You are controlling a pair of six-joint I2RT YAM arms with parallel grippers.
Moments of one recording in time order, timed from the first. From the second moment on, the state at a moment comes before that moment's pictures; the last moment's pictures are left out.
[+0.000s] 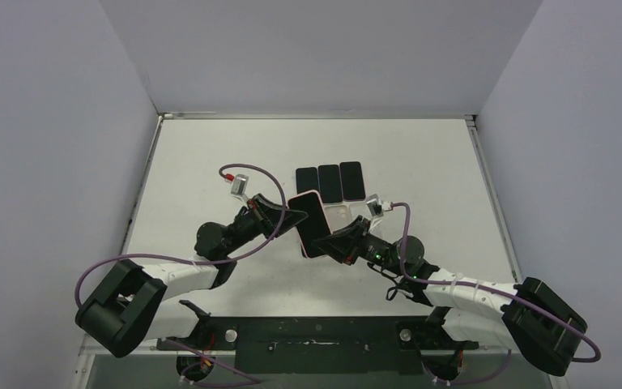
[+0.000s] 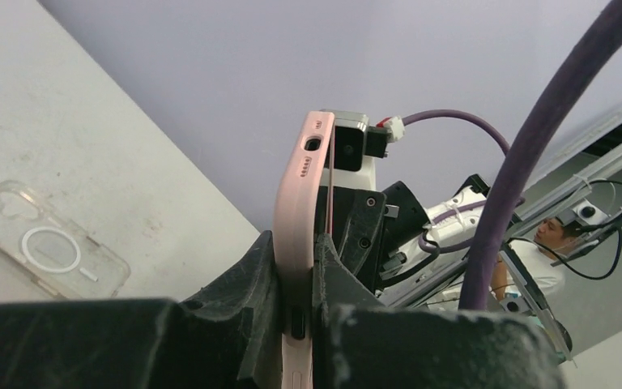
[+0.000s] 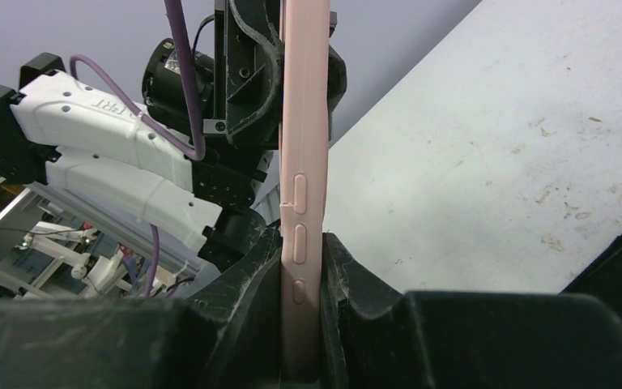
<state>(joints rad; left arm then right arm) -0.59 1.27 0.30 1.36 0.48 -1.16 0.84 1.09 0.25 1.01 -0.31 0.80</state>
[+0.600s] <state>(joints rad) -0.61 1.16 0.23 1.30 0.25 -1.23 0.88 1.05 0.24 1.03 -0.21 0.64</state>
